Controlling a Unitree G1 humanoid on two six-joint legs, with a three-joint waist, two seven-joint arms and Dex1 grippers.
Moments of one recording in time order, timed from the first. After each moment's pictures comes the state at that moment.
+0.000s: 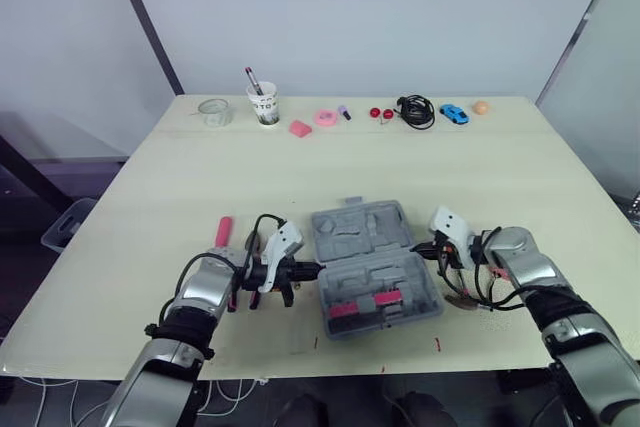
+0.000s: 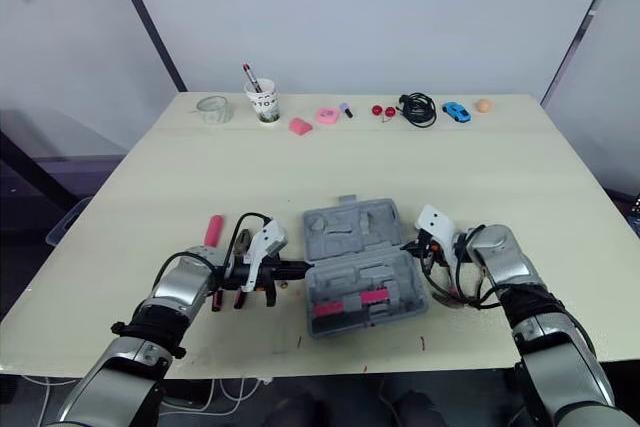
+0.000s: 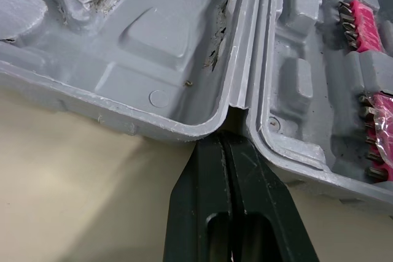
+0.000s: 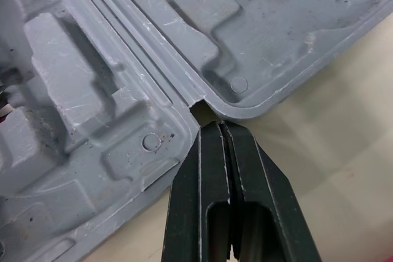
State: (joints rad) left arm -0.50 0.51 -0.18 0.52 -0.12 0.26 -1.20; right arm -0.60 -0.46 0.21 0.57 -0.03 0.17 1.09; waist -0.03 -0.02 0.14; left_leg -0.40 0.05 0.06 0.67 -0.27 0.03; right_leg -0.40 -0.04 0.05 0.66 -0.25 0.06
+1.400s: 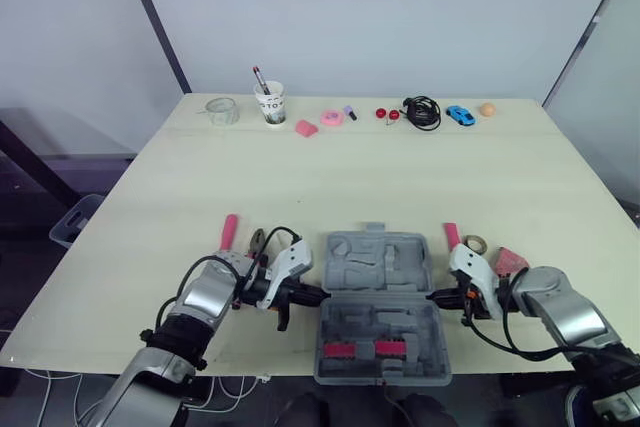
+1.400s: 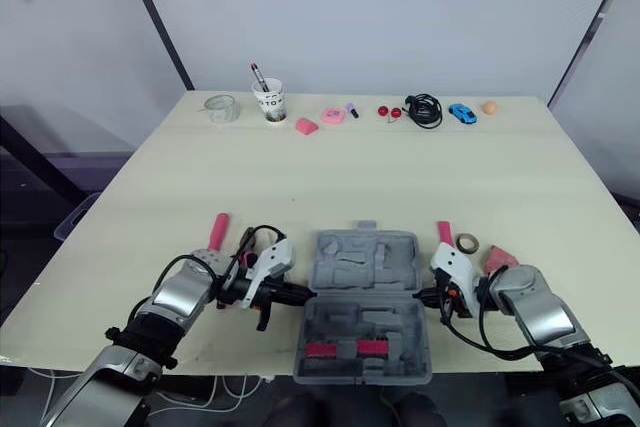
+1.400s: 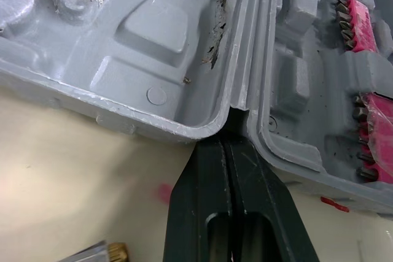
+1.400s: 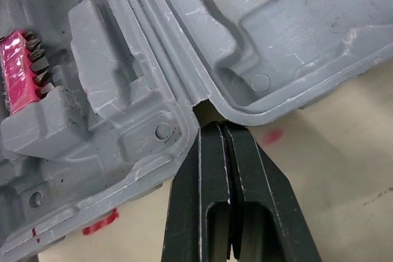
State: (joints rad) left arm -0.44 0.56 -0.29 0.37 -0.10 0.30 -1.34; right arm -0.27 -0.62 0.21 0.04 0.12 0.54 1.13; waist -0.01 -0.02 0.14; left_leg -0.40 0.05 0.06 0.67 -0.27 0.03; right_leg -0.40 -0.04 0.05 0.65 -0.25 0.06
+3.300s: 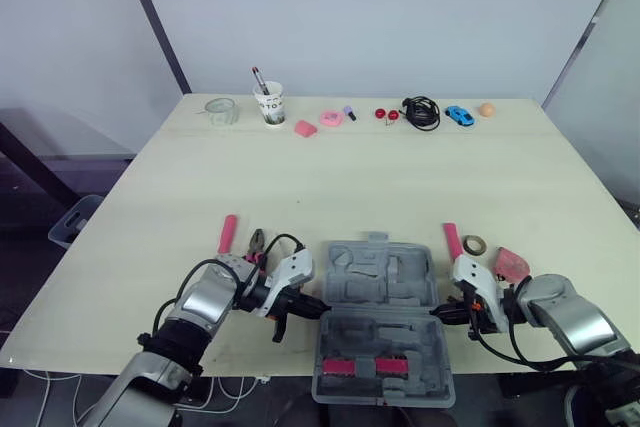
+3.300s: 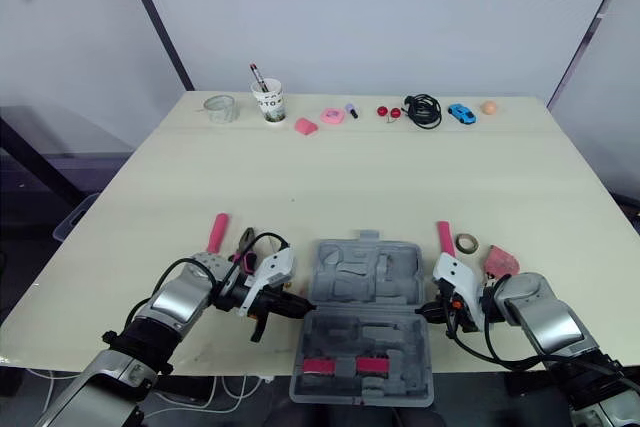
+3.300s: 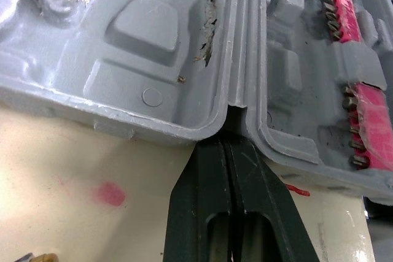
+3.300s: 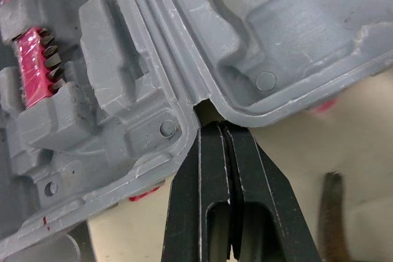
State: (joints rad) left arm -0.42 0.59 -0.33 0.33 -0.10 0.30 -1.40; right arm -0.23 -0.67 0.25 -0.01 0.16 0.60 1.17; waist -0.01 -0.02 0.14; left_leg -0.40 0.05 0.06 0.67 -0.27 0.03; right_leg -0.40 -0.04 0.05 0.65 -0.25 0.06
